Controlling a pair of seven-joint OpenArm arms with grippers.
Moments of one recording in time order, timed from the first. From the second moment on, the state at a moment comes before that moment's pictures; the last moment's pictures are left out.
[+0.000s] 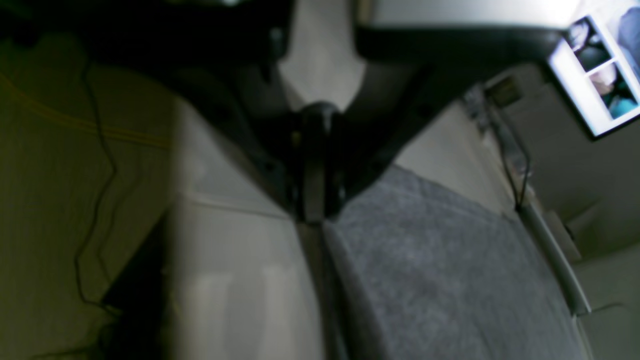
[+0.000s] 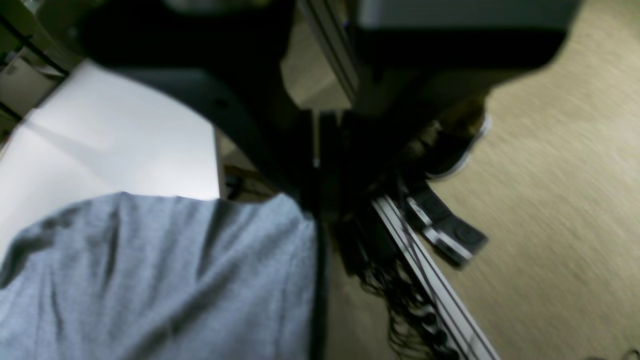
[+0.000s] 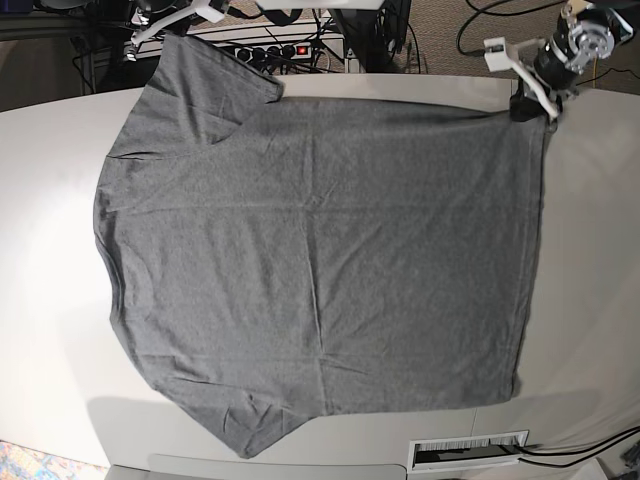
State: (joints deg) left arm 36.8 -58.1 30.6 103.2 41.9 1.0 16.7; right arm -62.7 41.4 -13.4 127.3 -34.5 10.4 -44.7
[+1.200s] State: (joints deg) left arm 30.4 -61.3 27.6 114.4 45.3 17.7 20.6; right arm -50.2 40.5 2.1 133.2 -31.9 -0.1 -36.7
